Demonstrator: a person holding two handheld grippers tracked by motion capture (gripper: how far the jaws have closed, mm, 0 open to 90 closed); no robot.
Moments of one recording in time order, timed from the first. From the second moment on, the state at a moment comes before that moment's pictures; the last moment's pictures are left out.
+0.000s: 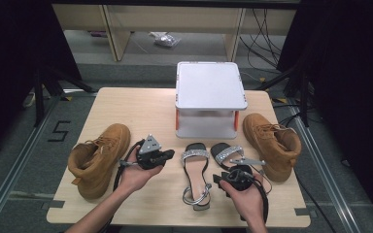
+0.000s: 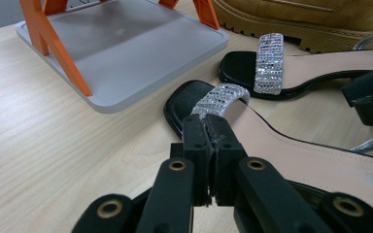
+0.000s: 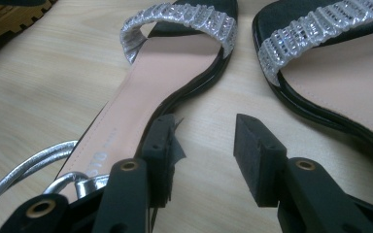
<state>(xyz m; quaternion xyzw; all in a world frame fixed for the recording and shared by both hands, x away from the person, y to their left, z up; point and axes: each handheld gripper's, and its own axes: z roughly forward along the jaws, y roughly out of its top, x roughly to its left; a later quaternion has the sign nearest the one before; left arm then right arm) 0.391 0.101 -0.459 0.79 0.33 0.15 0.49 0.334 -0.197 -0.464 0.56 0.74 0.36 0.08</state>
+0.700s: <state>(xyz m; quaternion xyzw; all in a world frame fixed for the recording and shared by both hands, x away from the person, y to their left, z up) 0.428 0.094 -0.424 0.77 0.33 0.18 0.51 0.346 -0.190 -0.456 0.56 0.75 0.34 0.06</state>
